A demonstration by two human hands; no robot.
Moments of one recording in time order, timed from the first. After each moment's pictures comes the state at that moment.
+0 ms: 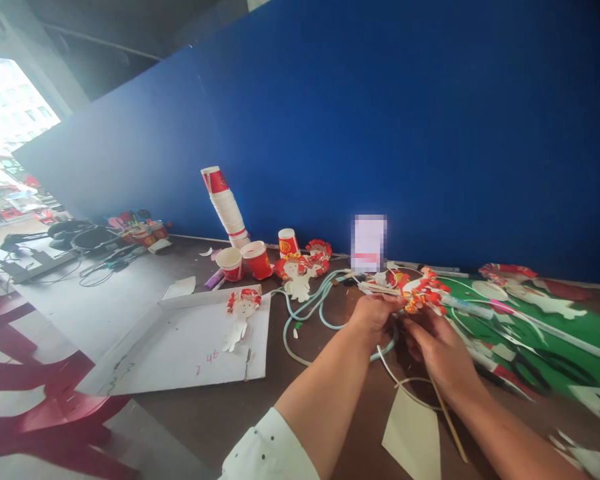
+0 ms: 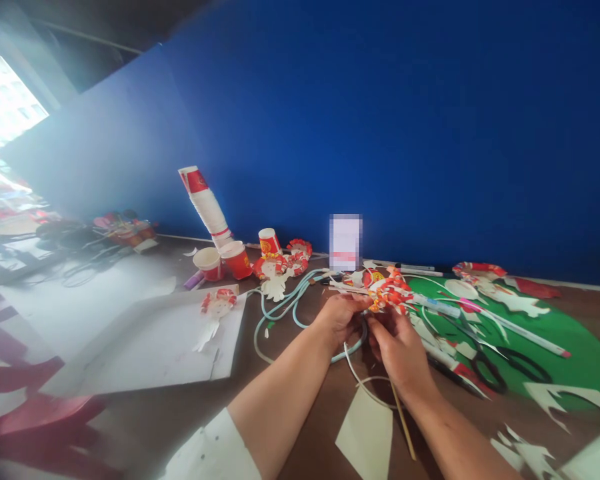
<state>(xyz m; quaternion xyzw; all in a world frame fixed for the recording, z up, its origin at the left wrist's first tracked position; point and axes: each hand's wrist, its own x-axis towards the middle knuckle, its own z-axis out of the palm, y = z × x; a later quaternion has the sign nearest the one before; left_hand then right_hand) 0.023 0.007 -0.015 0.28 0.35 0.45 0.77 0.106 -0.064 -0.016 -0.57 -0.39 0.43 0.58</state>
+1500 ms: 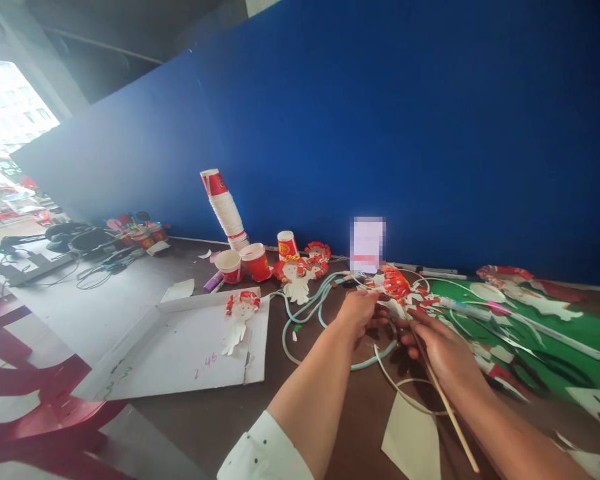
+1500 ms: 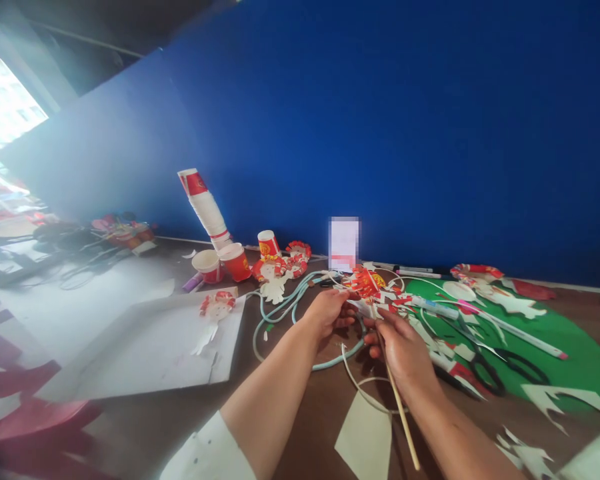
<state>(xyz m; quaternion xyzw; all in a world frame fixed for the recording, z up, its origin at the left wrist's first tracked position) -0.004 0.017 0.000 0.38 0.48 0.36 0.71 0.108 -0.061 -0.011 -0.59 -0.23 0.49 0.60</state>
